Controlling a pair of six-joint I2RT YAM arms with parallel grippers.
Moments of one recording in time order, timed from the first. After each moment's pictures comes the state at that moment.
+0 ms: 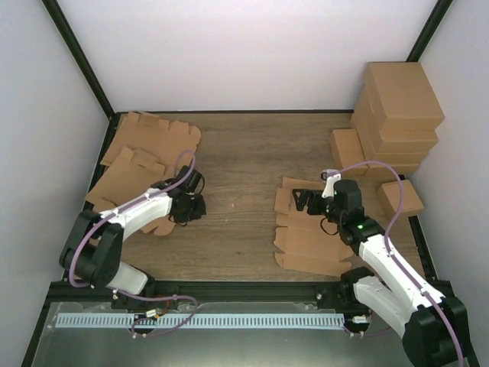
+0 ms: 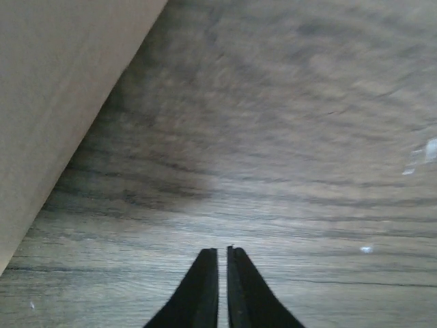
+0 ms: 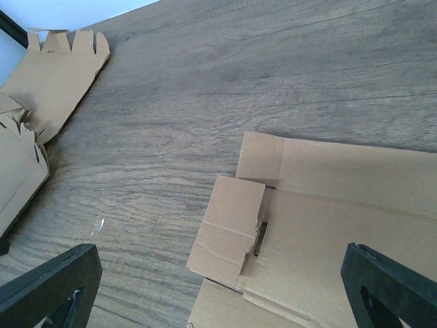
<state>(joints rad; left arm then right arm) -0.47 1.45 0.84 -0.62 0.05 -0.68 0.30 0.85 0.47 -0.16 -0.18 0.39</state>
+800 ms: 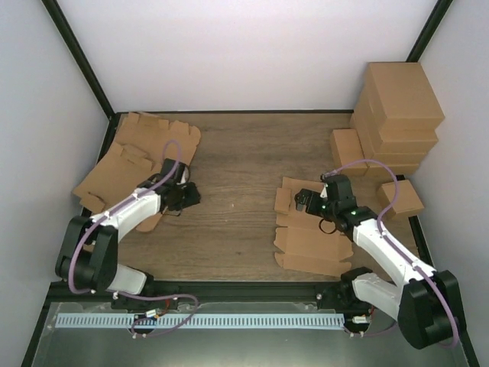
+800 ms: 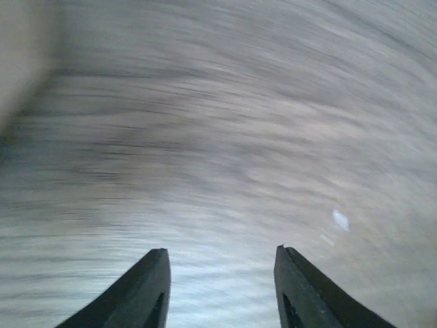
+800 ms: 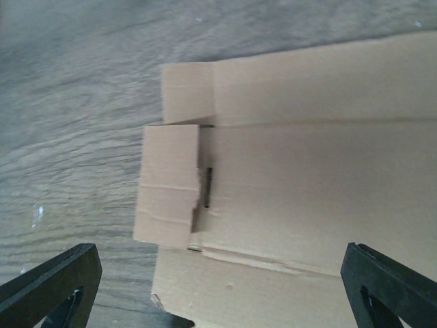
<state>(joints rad) -0.29 1.45 0.80 -0.45 0.11 -0.62 0.30 1.01 0.55 -0.32 -0.12 0.51</state>
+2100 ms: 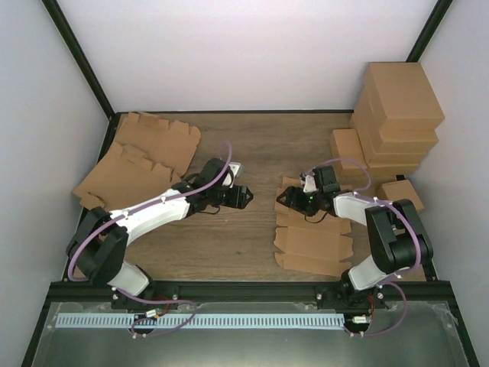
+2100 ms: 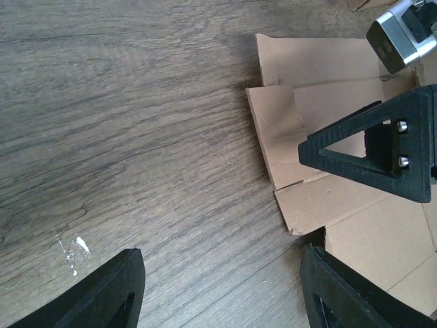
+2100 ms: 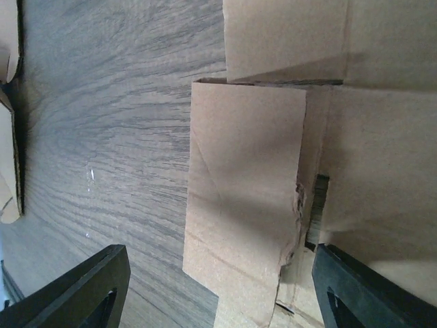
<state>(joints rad) -0.72 1.52 0.95 -0.23 0.21 -0.47 0.26 1.52 0.65 -0.08 -0.54 0.54</state>
